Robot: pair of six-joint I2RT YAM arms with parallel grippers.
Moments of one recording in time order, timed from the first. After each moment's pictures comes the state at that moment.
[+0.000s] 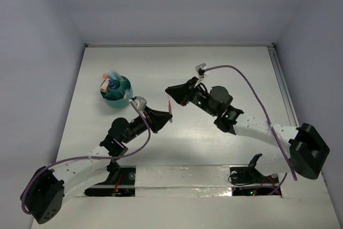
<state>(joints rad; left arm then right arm) -0.72 0.79 0.18 0.71 0.24 -0.51 0.87 1.32 0.80 0.64 -0.05 0.55</state>
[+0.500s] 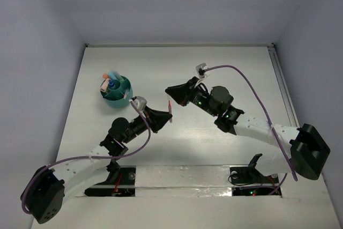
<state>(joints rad) -0.72 0.80 0.18 0.71 0.24 -0.51 0.87 1.31 0.80 0.64 -0.06 0.55</state>
